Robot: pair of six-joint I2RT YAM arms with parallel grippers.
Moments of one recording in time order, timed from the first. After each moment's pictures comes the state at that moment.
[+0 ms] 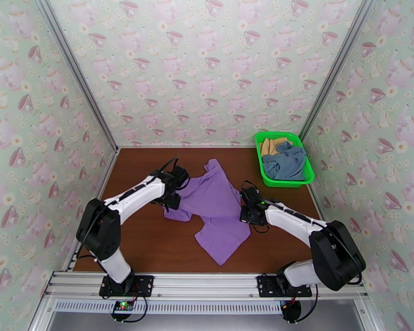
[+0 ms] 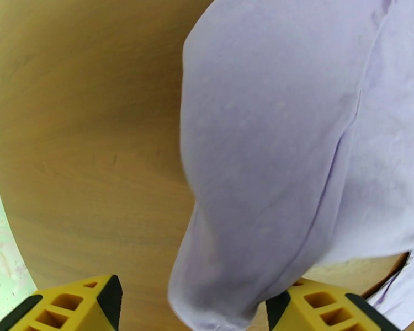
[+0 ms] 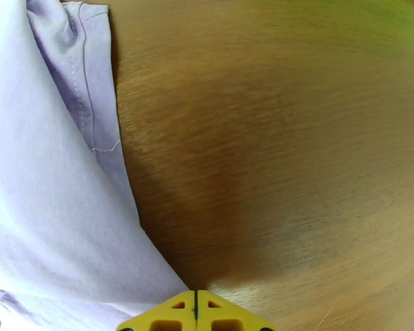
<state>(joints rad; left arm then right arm) -0.55 1.69 1.31 -1.09 -0.33 -0.41 0.48 1.43 0.76 -0.58 0.16 0.63</state>
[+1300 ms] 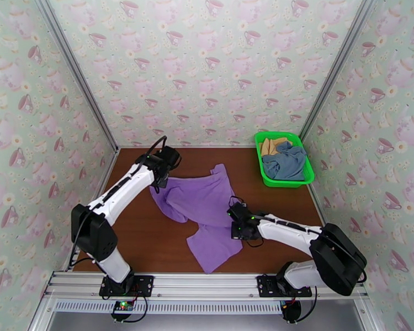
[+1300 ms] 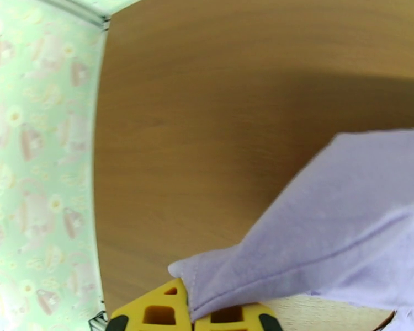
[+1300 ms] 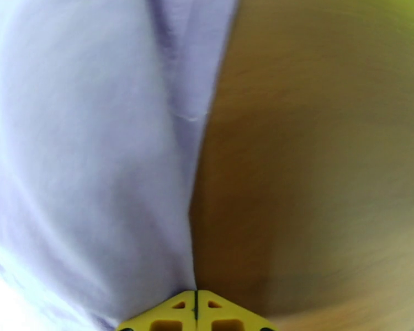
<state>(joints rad) -0.45 1.70 1.59 -1.23 -0.64 -0.31 0.77 1.39 0.66 -0.59 0.10 0.75</state>
